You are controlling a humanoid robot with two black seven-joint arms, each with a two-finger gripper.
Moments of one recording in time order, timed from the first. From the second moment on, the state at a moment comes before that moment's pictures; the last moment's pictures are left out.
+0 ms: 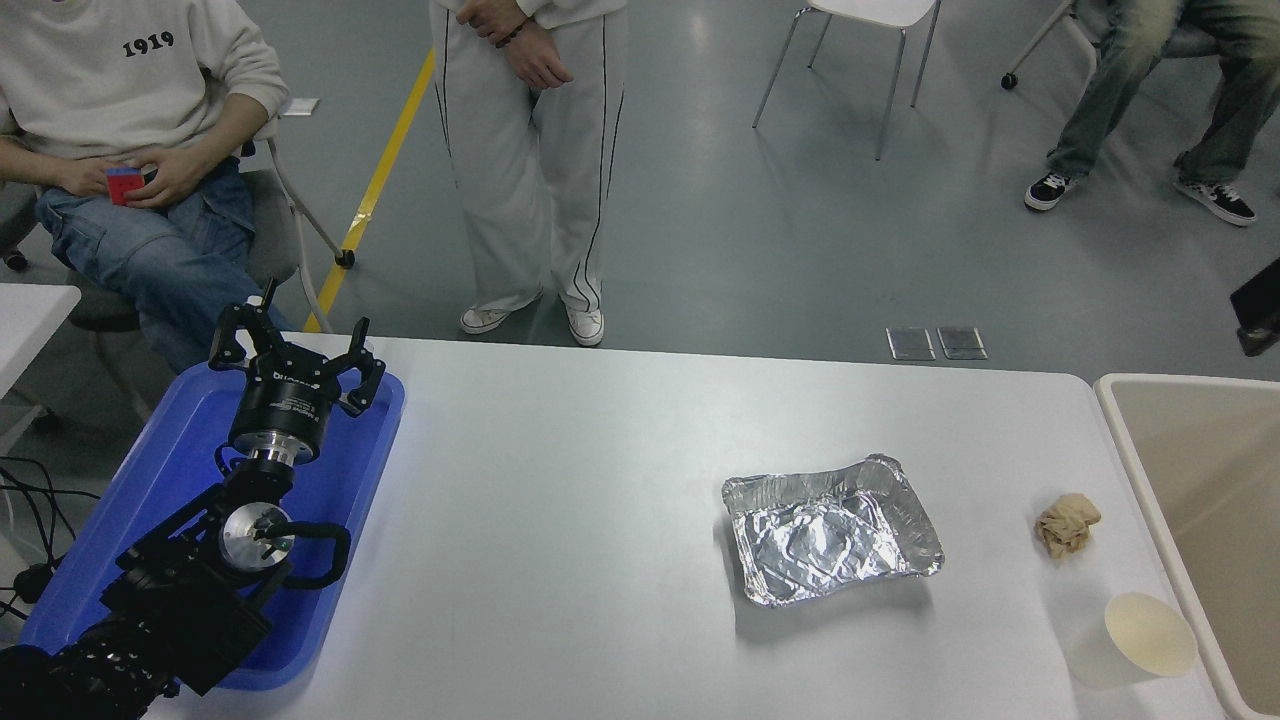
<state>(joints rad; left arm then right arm) -0.62 0.18 -0.87 -0.41 -0.09 -0.57 -0.51 2.32 -0.63 -1.65 1.27 -0.66 0.78 0.18</state>
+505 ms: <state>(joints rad) -0.62 0.18 -0.87 -0.41 -0.09 -0.57 -0.51 2.09 -0.78 -1.60 1.23 -0.66 0.74 0.18</state>
